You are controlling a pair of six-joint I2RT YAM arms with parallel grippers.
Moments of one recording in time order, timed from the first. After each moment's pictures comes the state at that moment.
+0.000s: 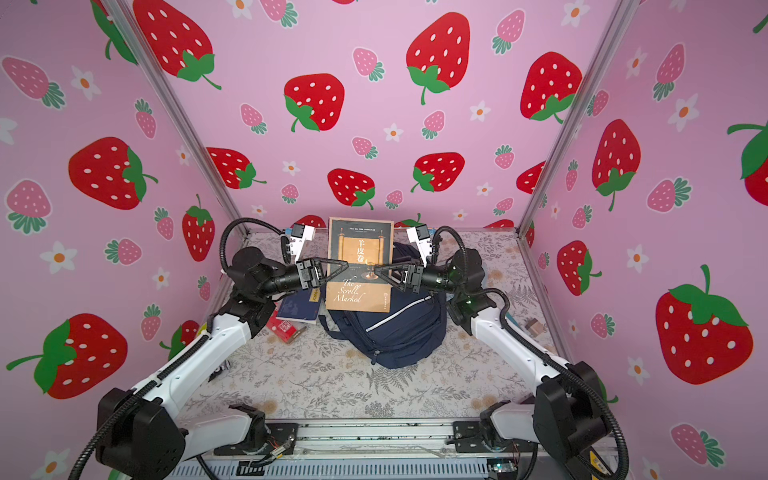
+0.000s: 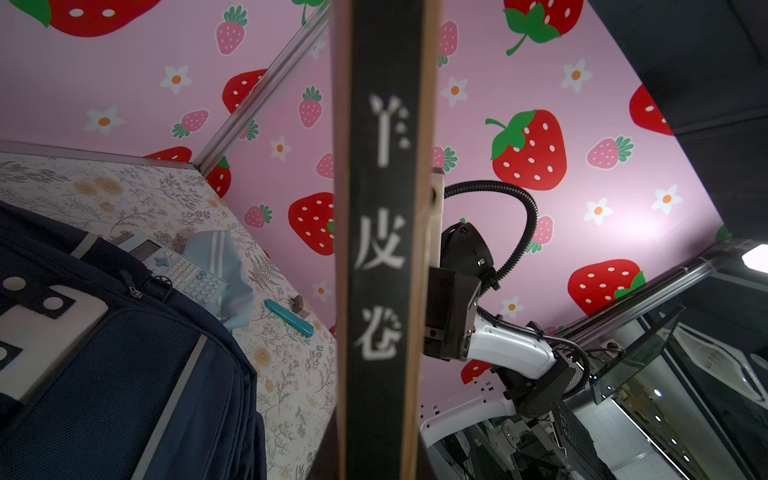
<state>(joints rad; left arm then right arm) -0.30 1.23 0.91 0.46 1.00 -0.96 0.55 1.30 0.91 0.62 -0.95 0.90</state>
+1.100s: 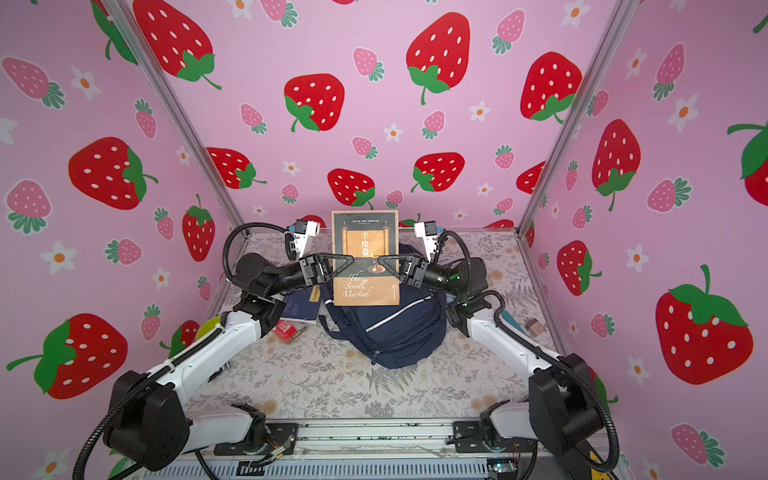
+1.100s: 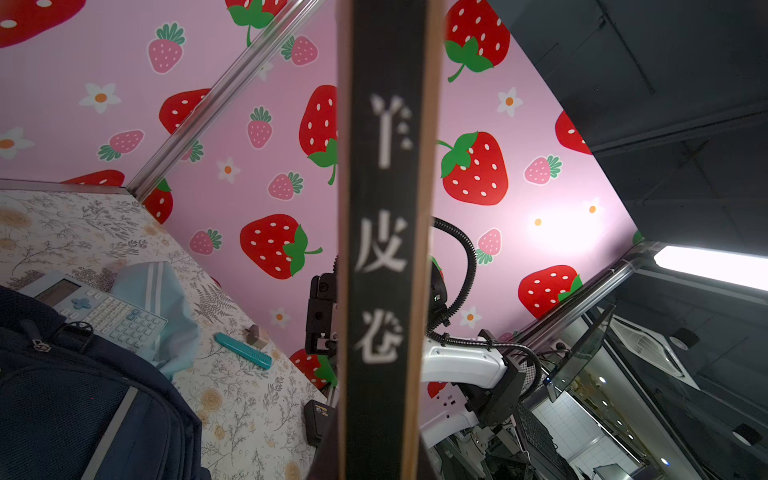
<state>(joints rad) -0.35 1.29 0.91 0.73 0.99 -1.10 0.55 1.32 0.88 0.86 -0.88 1.09</state>
